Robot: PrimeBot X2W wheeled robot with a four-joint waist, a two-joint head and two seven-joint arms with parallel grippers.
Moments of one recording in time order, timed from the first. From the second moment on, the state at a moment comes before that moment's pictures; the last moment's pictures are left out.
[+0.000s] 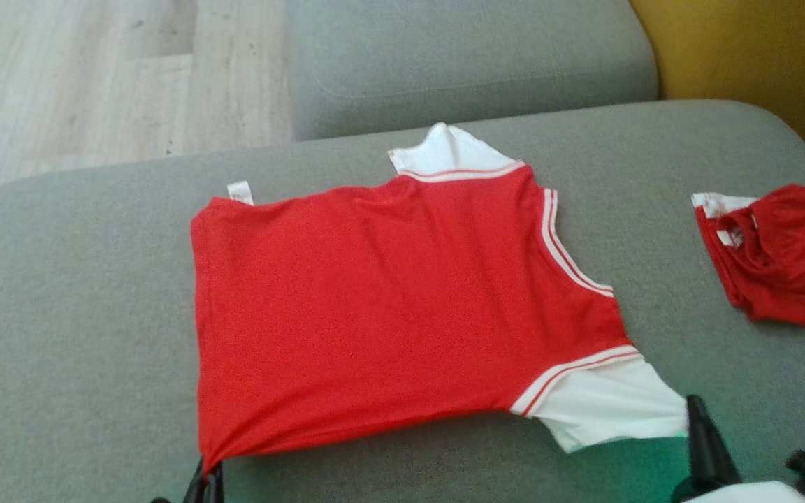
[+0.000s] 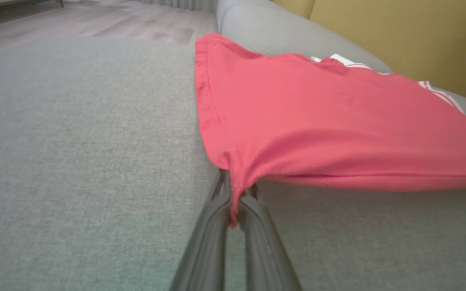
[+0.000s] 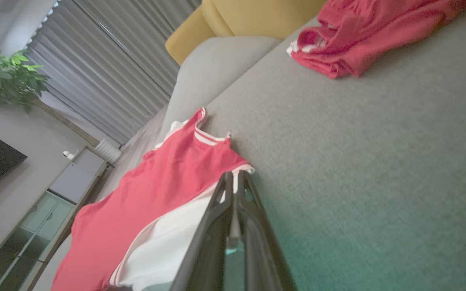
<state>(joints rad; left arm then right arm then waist) 0.11 0.05 -0.07 0.52 -0.24 -0.10 -0.26 0.14 -0.17 0.17 0.37 0.83 0.13 -0.24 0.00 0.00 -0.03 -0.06</state>
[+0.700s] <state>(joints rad) -0.19 0.05 -0.17 0.56 -0.24 -0.12 -0.26 -0.34 -0.14 0.10 0.46 0.72 0.13 -0.17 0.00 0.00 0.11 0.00</state>
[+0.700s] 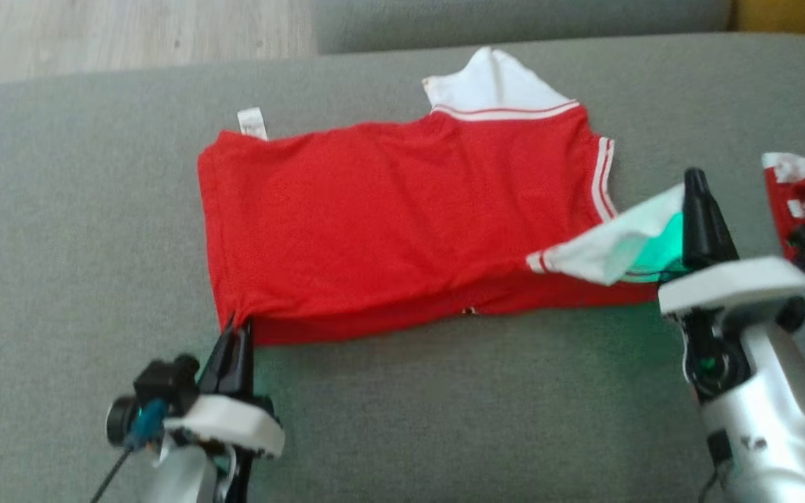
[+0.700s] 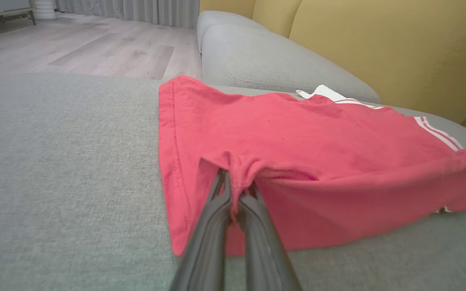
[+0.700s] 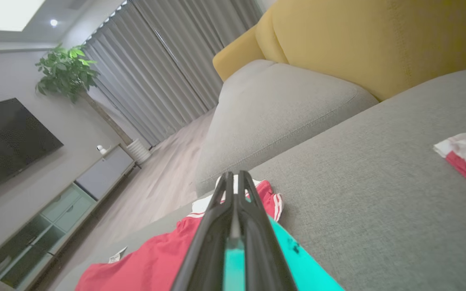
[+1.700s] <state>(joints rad) -0.11 0.04 -0.15 0.52 -0.16 0.11 -0.26 -0.19 -0.06 -0.02 0.47 0.08 0.13 -0.25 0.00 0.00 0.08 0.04</state>
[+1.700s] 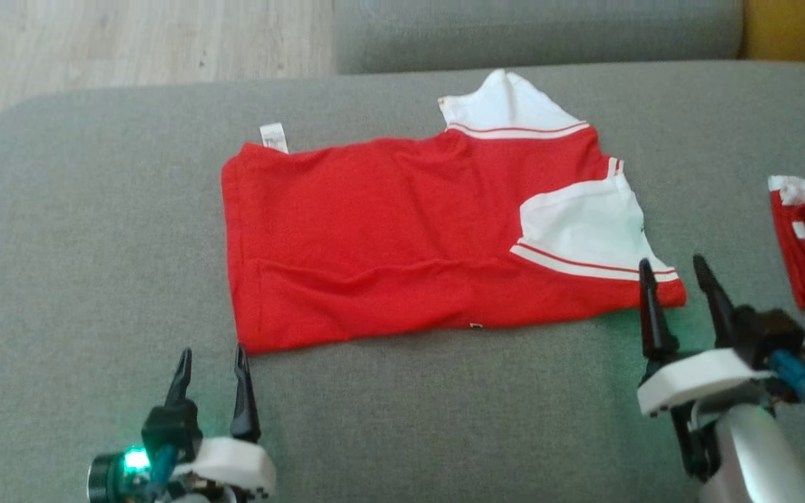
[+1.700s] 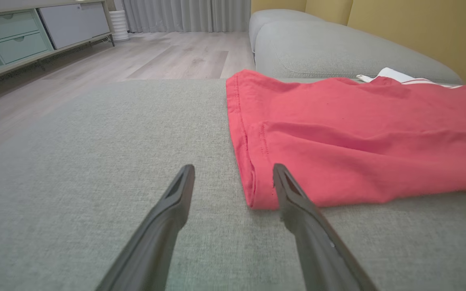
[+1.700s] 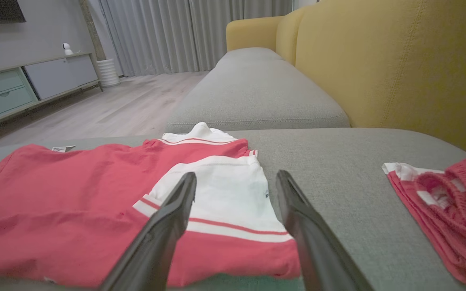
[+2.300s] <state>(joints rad) 0.05 0.04 -0.17 0.48 -0.18 0.07 -0.26 -0.07 -0.05 0.03 0.50 0.11 0.13 -0.25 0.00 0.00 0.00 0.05</state>
